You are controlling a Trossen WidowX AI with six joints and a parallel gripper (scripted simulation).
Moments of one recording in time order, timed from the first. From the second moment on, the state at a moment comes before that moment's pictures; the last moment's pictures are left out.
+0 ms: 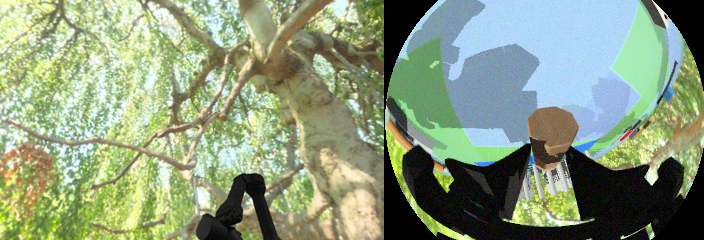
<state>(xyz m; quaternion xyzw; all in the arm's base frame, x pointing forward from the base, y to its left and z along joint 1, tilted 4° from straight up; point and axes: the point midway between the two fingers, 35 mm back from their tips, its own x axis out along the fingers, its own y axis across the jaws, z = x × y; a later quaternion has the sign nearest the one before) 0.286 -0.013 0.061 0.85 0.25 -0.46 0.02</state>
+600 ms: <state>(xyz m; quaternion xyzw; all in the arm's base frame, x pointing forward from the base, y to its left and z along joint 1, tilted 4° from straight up) 0.300 -0.007 0.062 0.85 0.24 -0.46 0.02</state>
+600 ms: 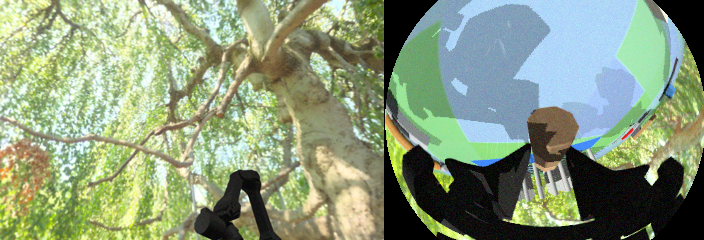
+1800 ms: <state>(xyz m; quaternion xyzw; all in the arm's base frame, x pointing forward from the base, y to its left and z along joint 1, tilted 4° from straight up) 0.330 0.008 0.064 0.85 0.25 -0.46 0.02</state>
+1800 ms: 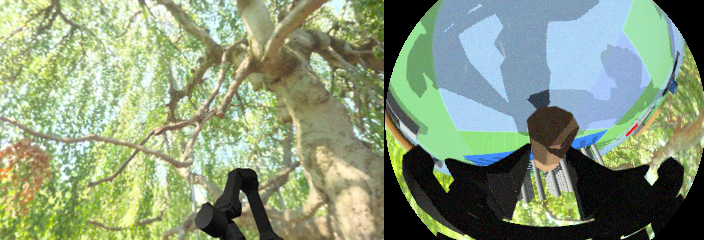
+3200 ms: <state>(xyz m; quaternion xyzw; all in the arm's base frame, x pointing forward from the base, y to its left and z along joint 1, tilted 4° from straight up) 0.362 0.023 0.067 0.85 0.25 -0.46 0.02</state>
